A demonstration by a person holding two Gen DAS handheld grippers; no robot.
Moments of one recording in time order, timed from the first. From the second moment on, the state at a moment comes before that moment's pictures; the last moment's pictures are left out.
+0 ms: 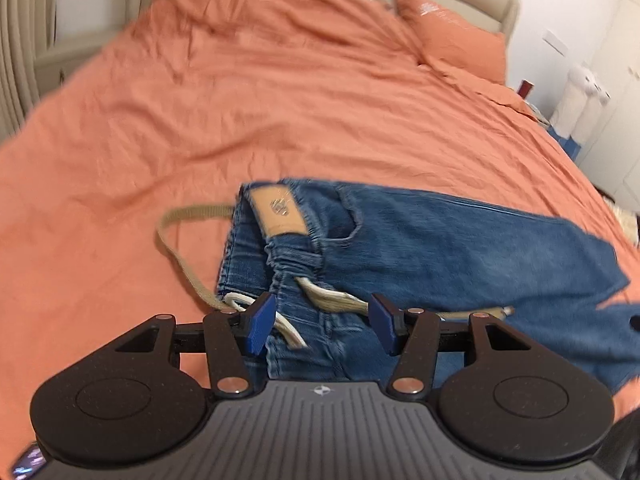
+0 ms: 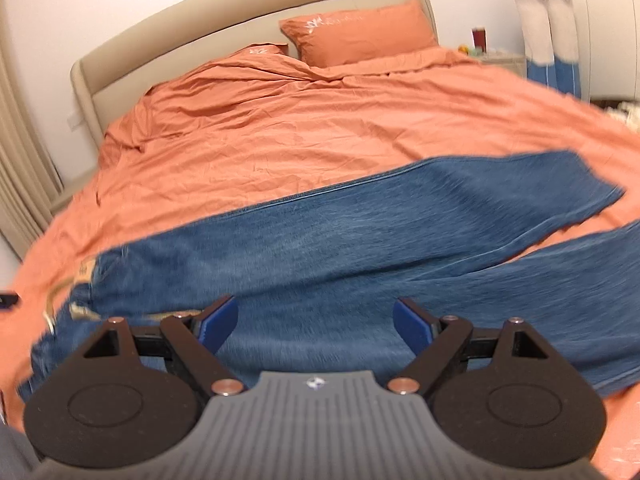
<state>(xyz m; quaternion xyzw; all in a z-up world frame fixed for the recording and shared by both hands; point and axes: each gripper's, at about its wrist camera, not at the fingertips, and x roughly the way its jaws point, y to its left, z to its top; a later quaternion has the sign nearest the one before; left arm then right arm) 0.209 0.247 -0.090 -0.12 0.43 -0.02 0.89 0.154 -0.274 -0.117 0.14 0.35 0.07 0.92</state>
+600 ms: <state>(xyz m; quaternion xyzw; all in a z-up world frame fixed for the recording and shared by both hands) 0.248 0.251 -0.115 -0.13 0.35 -0.02 0.93 0.214 -0.281 -0.185 0.18 0.40 0.00 0.90</state>
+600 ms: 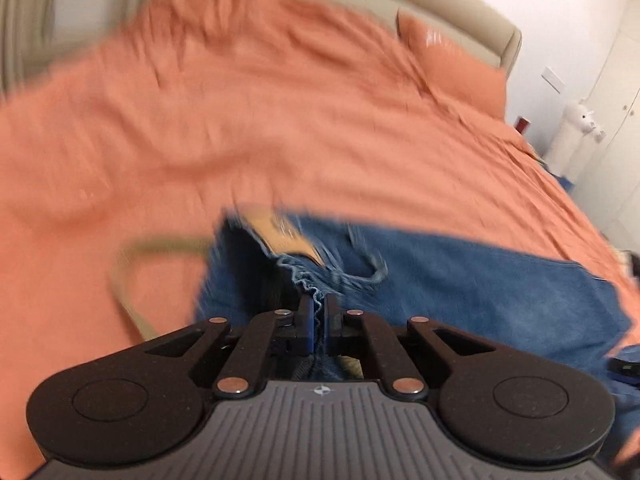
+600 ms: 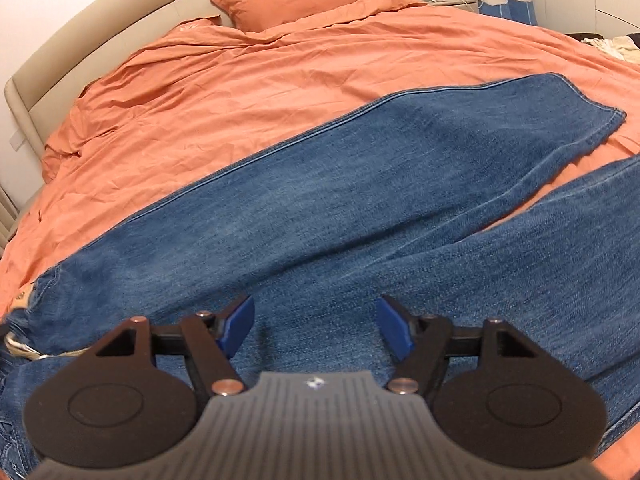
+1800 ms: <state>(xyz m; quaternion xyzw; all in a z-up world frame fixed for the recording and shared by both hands) 0.157 0.099 -0.101 0.30 0.55 -0.29 0.72 0.130 -0.404 -0.067 0.00 0.38 -0.01 0.92</state>
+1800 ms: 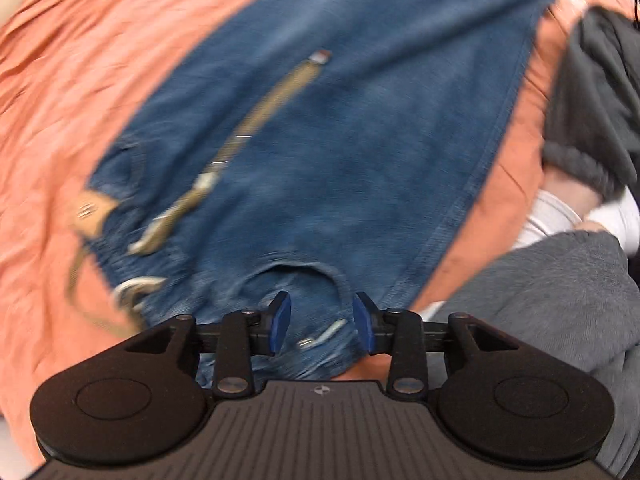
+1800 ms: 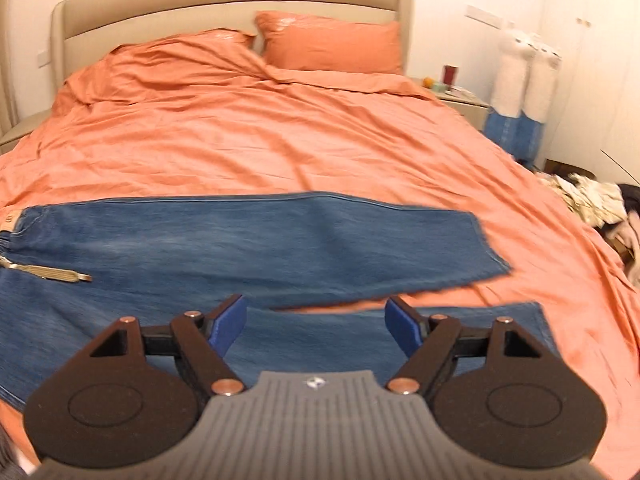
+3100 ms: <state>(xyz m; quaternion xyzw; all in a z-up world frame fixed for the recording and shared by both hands) 0.122 0.031 -0.129 0.32 0.53 -0.23 0.76 0.082 -0.540 -0.235 -0.48 0.45 0.02 0.76</state>
